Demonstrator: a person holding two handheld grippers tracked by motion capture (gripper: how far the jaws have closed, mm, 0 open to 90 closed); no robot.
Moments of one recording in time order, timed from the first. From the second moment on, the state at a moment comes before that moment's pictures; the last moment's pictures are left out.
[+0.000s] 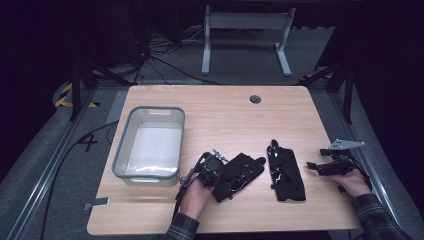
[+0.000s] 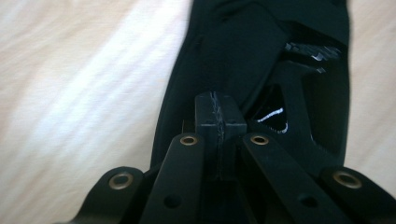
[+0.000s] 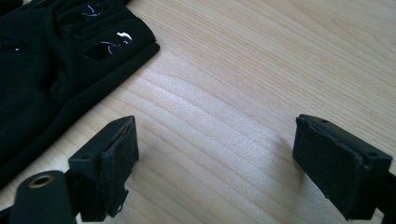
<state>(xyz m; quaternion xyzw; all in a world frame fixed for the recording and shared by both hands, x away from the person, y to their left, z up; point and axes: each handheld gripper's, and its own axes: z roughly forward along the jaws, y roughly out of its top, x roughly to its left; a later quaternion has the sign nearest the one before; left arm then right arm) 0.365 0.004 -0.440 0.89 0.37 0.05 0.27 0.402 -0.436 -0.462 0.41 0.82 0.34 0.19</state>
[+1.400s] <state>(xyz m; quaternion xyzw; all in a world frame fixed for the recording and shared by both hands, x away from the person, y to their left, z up) 0.446 -0.067 -0.448 0.89 0.32 0.08 0.31 0.402 -0.436 -0.462 0.41 0.83 0.34 0.19</state>
